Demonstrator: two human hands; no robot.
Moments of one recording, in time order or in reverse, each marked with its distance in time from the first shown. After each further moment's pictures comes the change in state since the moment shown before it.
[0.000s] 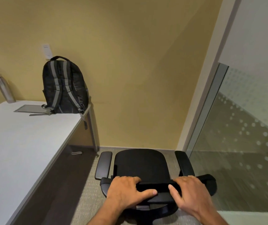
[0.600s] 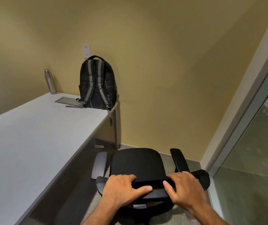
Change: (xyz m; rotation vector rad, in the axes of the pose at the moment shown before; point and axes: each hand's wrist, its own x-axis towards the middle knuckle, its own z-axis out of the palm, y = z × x) left_hand -0.024 -0.054 -0.006 -0.052 0.132 -0.268; right_hand 0.067 -0.048 0.029 0.106 -0.028 -0.227
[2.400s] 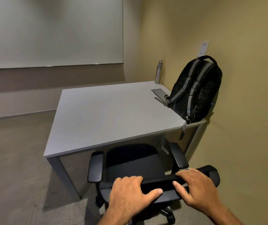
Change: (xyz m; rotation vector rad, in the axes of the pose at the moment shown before) left_hand 0.136 0.058 0.010 -0.048 0.258 -0.964; right_hand 0.318 0.064 0.083 0.317 -0.073 -0.966
